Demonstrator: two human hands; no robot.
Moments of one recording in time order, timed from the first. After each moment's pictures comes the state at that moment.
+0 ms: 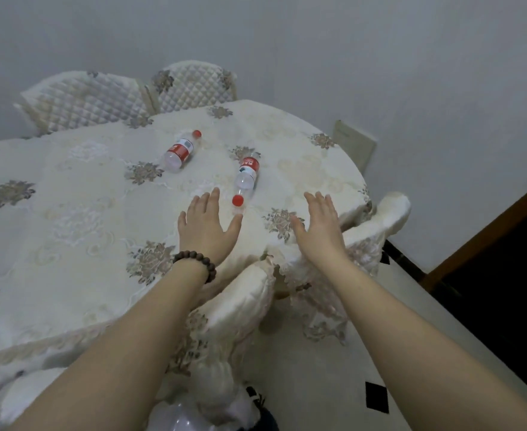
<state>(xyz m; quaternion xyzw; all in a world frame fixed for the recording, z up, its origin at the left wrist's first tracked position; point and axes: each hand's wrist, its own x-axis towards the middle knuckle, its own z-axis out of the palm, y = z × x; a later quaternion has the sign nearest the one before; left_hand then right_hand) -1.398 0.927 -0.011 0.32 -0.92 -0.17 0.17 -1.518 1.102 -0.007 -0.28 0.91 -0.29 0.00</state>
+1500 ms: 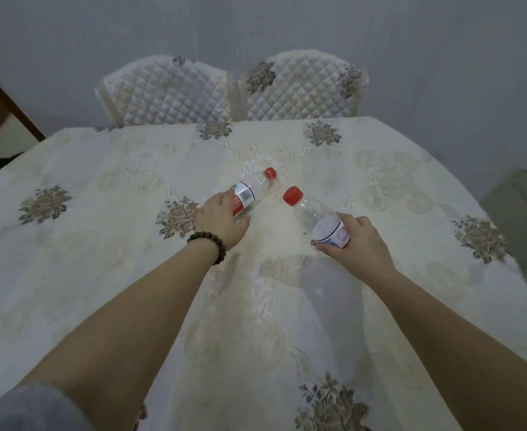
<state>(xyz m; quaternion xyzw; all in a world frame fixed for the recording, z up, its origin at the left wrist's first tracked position) -1.647 0.629 -0.075 0.50 -0.85 -0.15 0.10 -1.859 0.809 -0.081 -0.45 0.84 -0.27 0.13</state>
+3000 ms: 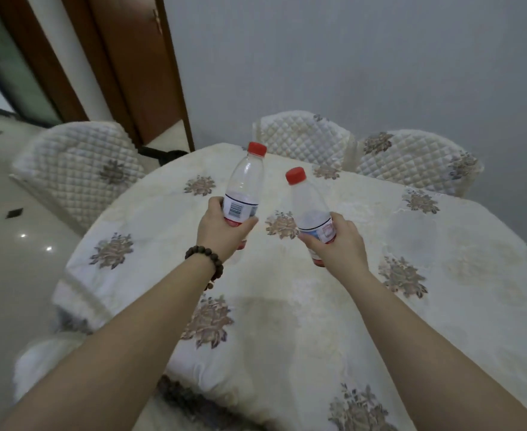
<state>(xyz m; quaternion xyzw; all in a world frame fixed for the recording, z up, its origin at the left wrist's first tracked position) -1.458 0.741 0.037 0.60 -0.58 -0.31 0.45 -1.682 0.778 0.028 -0.57 0.69 -0.39 0.21</state>
